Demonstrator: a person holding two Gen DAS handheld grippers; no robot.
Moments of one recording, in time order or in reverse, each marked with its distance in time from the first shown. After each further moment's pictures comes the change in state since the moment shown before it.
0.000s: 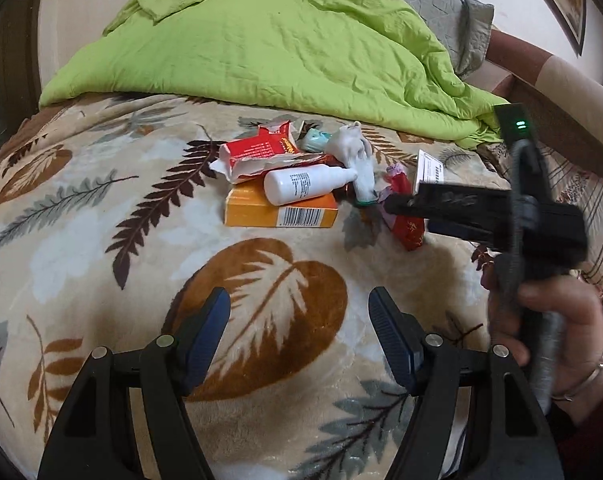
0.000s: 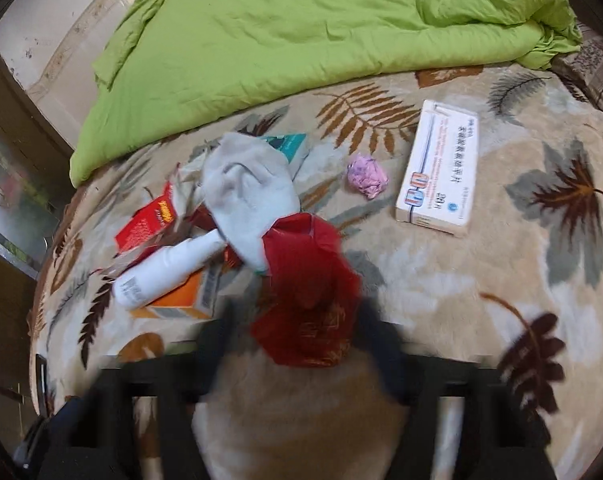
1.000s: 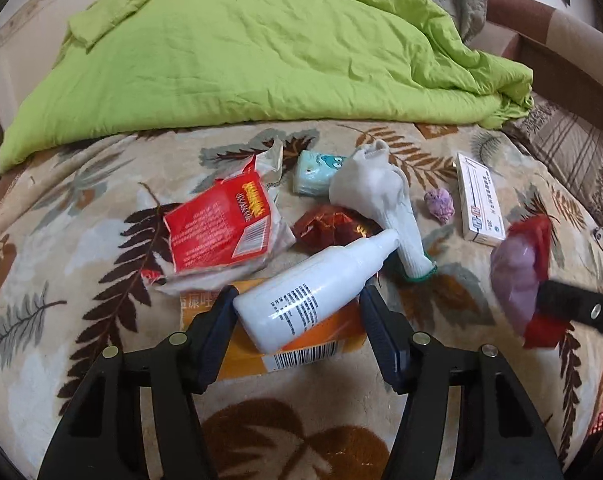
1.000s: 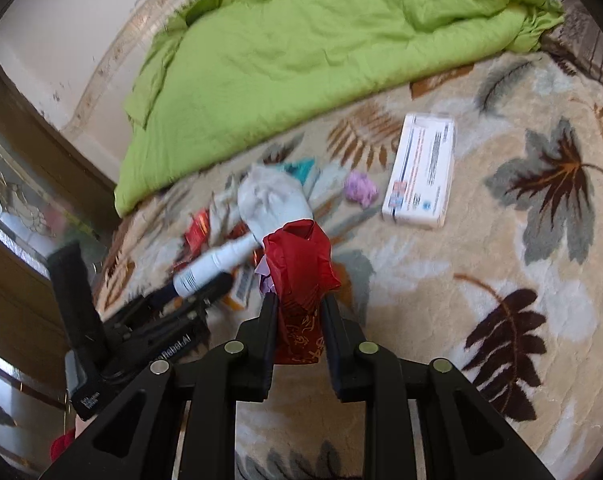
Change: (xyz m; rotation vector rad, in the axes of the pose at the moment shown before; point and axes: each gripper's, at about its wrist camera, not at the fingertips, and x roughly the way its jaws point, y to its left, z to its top) left arm 0.110 -0.013 0.079 0.155 0.023 0.073; right arm -0.049 -0.029 -0.012 0.074 -0.047 0.184
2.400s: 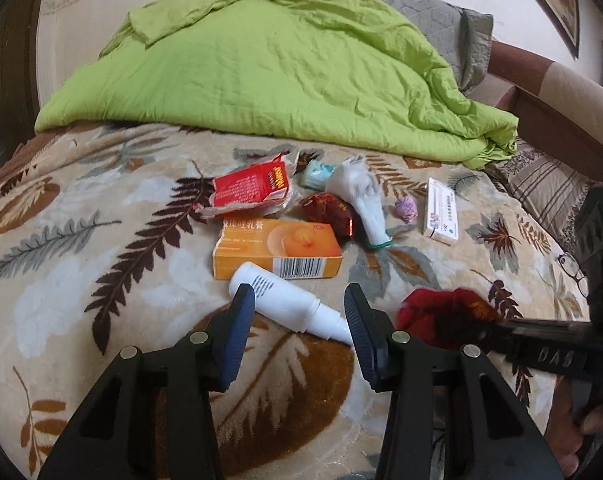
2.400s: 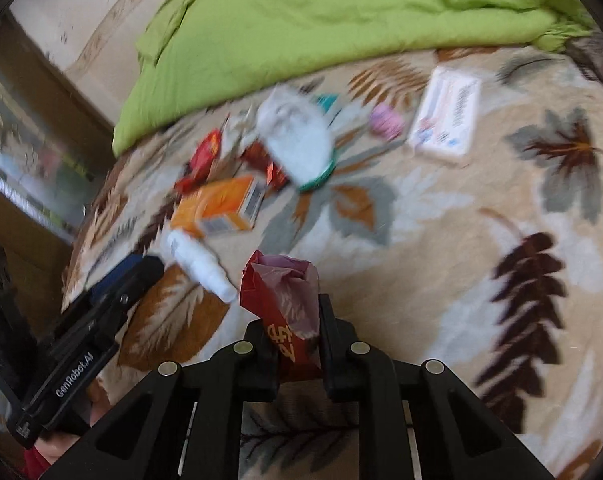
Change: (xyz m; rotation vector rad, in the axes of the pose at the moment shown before) left arm -0.084 0.004 -0.055 -0.140 -0.124 -0.033; right arm 0.001 0.015 -0.038 -0.102 0.077 -0.052
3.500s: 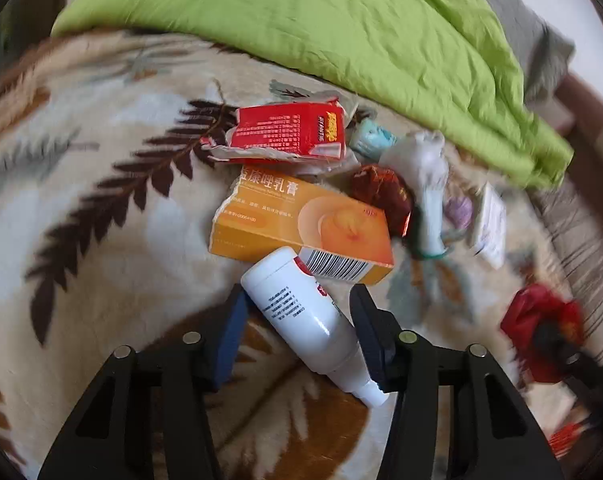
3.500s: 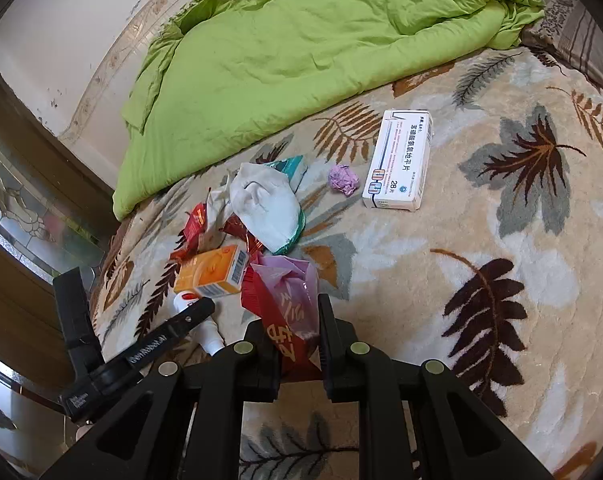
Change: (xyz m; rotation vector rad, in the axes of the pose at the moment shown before) left arm 0.073 0.024 0.010 -0.226 0.207 0.040; right arm -0.025 -0.027 0.016 0.123 -0.122 0.039
